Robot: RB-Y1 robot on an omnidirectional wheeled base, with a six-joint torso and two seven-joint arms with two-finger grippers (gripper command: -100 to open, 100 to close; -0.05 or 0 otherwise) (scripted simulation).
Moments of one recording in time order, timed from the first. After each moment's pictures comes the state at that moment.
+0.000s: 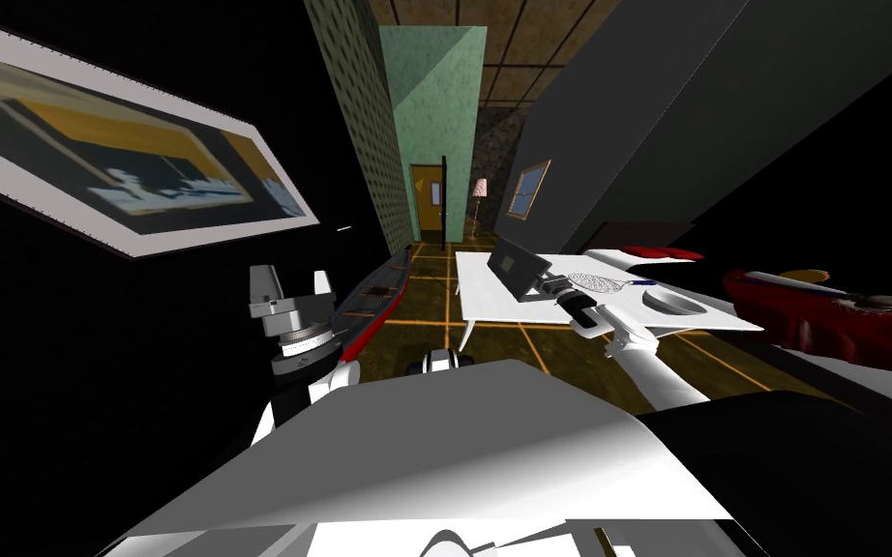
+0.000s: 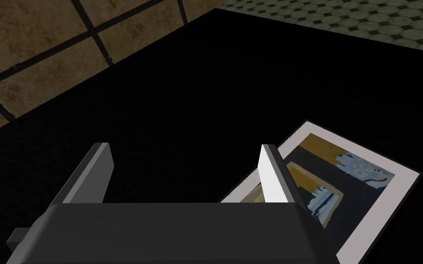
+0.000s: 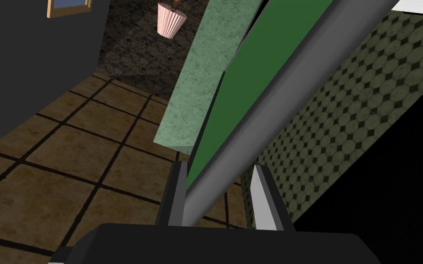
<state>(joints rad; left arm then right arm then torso) 0.54 -0.04 0.06 -2.39 -0.10 -0.58 0.15 0.26 -0.84 -0.34 -1.50 0.57 -0.22 0.48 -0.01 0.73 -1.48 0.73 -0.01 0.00</state>
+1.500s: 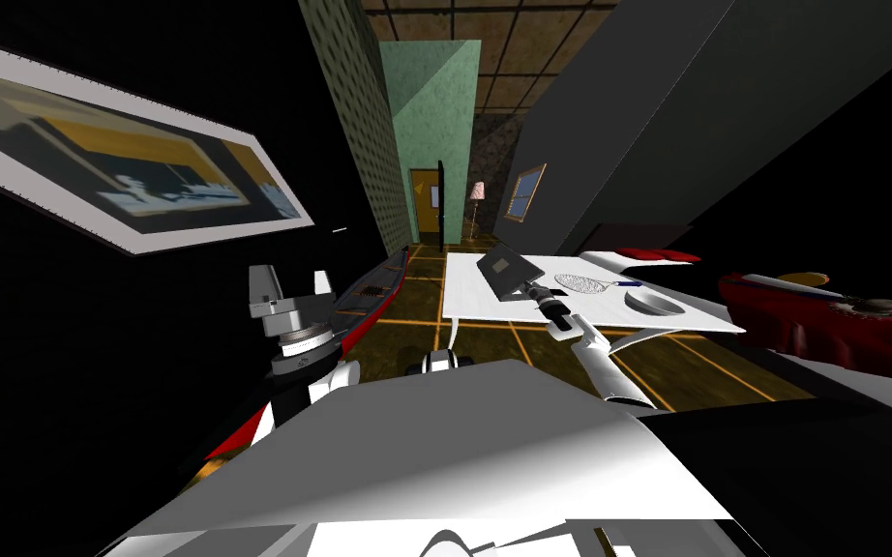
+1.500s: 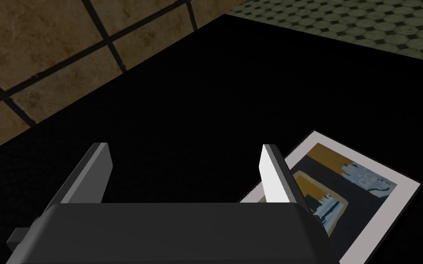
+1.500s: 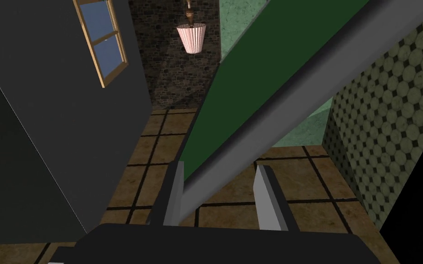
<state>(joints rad) 0.54 -0.04 0.06 -2.39 -0.10 -0.58 0.15 0.12 -0.64 -0.31 -1.30 0.42 -0.31 0.37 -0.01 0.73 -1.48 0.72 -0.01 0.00</state>
